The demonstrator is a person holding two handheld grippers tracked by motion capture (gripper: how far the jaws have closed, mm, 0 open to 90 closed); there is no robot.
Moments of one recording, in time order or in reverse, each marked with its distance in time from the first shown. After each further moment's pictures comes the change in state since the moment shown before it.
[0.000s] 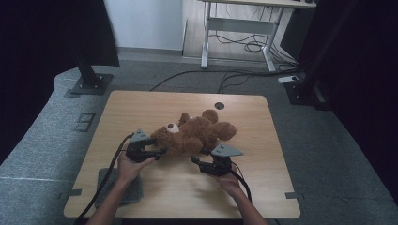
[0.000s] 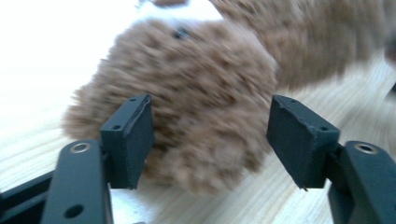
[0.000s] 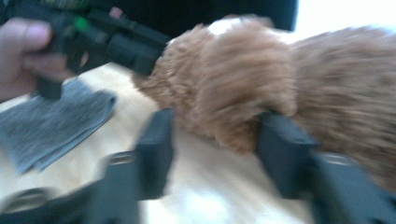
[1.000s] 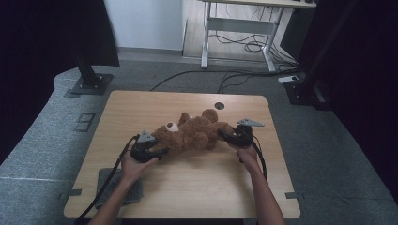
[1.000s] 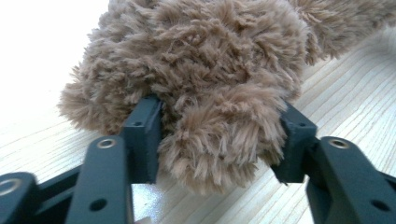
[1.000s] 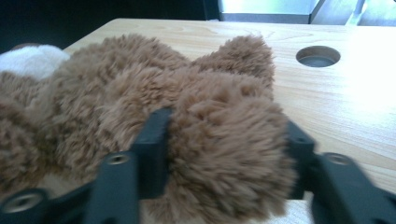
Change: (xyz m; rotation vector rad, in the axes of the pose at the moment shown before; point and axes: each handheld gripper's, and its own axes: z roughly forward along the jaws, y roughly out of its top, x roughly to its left) left arm 0.002 -0.006 0.014 0.059 0.063 0.004; right arm -0.127 0.016 0.004 0.102 -0.203 0.199
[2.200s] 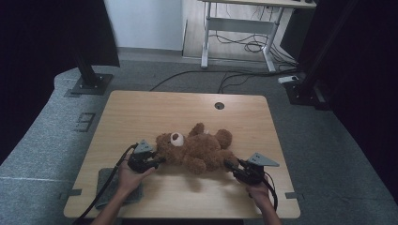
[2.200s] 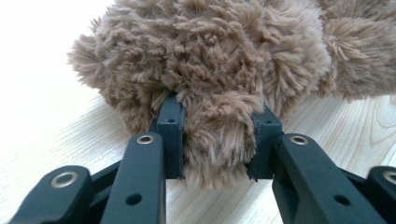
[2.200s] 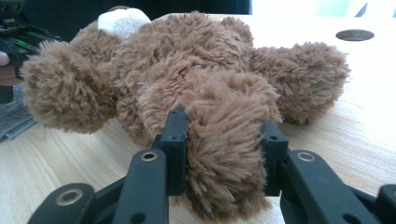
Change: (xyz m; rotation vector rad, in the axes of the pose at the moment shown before) left arm -0.015 -0.023 -0.015 -0.003 -0.075 0.042; right arm 0.047 -0.079 -0.092 -0.085 0.098 -0.087
